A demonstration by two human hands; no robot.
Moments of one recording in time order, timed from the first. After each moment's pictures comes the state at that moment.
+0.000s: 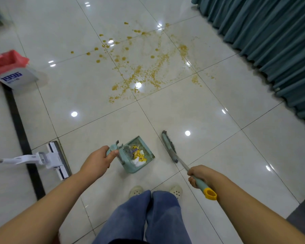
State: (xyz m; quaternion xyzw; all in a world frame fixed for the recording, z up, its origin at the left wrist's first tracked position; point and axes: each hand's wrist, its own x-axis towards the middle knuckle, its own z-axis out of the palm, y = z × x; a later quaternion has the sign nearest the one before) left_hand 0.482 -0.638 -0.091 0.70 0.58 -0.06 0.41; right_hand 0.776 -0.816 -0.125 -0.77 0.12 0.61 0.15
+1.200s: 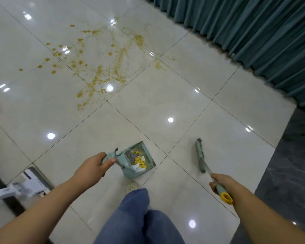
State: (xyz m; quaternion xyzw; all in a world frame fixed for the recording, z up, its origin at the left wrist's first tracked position) left_hand 0.524 -0.694 -0.082 0.80 0.43 -0.15 0.39; right_hand 0.789 -1.019 -0.128 -0.71 0.36 0.45 0.40
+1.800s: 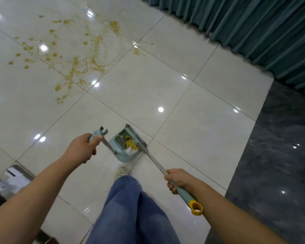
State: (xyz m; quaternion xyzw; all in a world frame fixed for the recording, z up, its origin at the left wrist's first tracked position) left_hand 0.555 -0.776 -0.080 0.76 0.47 -0.11 0.43; right_hand 0.684 -1.057 -0.121 -0.70 0.16 0.62 0.31
